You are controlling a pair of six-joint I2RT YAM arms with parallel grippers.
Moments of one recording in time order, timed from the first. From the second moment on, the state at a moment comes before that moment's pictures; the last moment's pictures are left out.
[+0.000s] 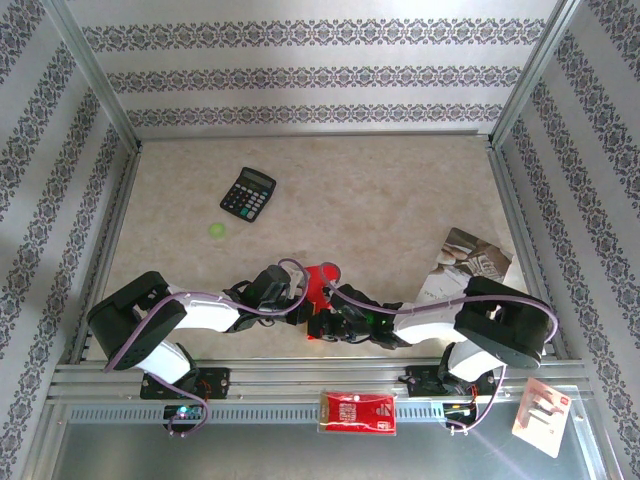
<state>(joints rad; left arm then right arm) -0.81 1.53 0.42 0.32 0.32 -0.67 1.08 1.51 0.40 0.40 -0.27 1.19</state>
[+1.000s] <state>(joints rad) -0.81 1.55 0.44 0.30 0.32 -0.67 1.08 1.53 0.38 0.41 -0.25 1.24</state>
